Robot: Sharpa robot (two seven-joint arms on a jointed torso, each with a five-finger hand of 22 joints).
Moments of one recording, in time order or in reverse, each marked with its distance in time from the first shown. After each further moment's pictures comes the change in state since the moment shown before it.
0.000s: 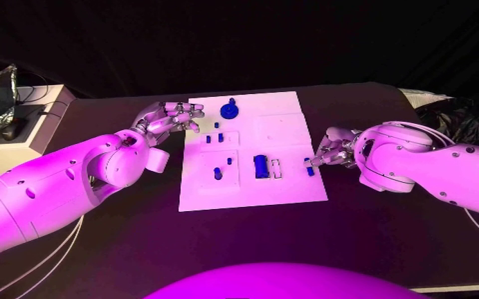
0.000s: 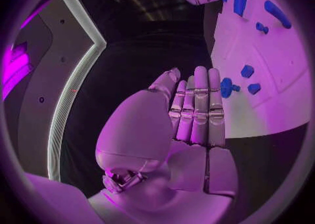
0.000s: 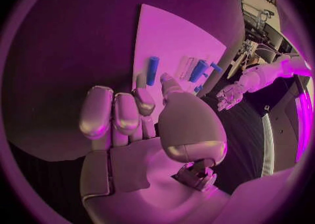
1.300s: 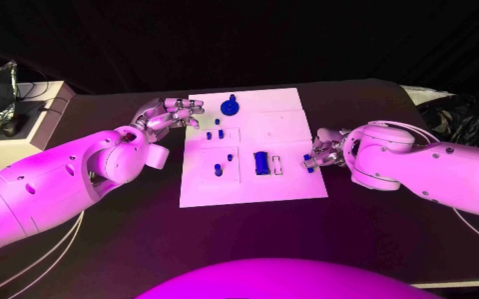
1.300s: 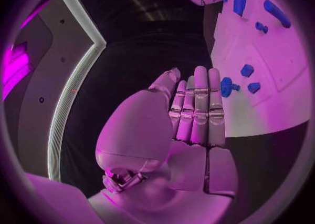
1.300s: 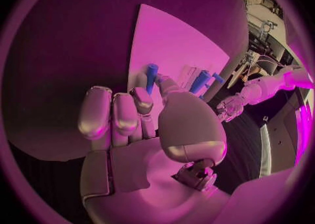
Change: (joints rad) left arm 0.000 -0.003 0.000 0.000 0.001 0.000 -0.001; left_hand 0.000 0.000 0.000 0.000 0.000 0.000 0.000 0.000 0.000 0.000 0.000 0.000 0.000 0.000 0.000 0.000 0.000 0.000 0.004 -0.004 -0.004 0.003; right arm -0.024 0.064 0.001 -0.036 -0.070 0.046 -0.016; right_hand 0.076 0.025 0.134 -0.065 0.181 -0.024 0.009 0.003 0.322 -0.016 -0.004 -0.014 0.000 0.004 -0.004 0.000 0.012 -0.003 0.000 0.000 0.009 0.000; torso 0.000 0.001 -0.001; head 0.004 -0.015
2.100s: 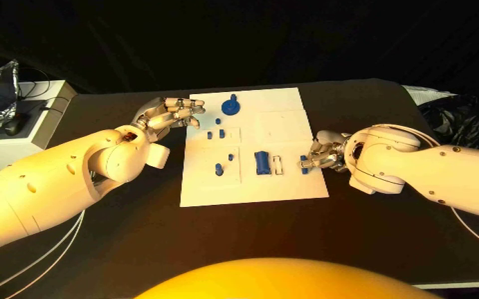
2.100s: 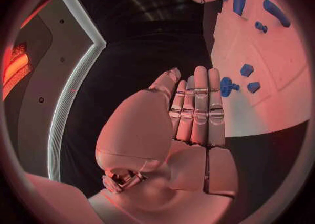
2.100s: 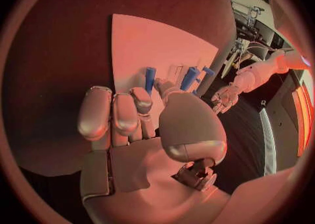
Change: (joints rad) left arm 0.000 0.000 0.000 0.000 0.000 0.000 -0.001; left_hand 0.000 0.000 0.000 0.000 0.000 0.000 0.000 0.000 0.000 0.000 0.000 0.000 0.000 0.000 0.000 0.000 0.000 0.000 0.000 0.000 0.000 0.001; right arm 0.005 -0.019 -0.004 0.031 0.145 -0.048 0.040; right_hand -0.054 0.024 0.085 0.054 -0.001 -0.020 0.003 0.007 -0.210 -0.004 0.006 0.000 0.000 0.000 0.000 0.000 0.005 -0.005 0.000 0.000 0.005 0.000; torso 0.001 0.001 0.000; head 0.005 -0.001
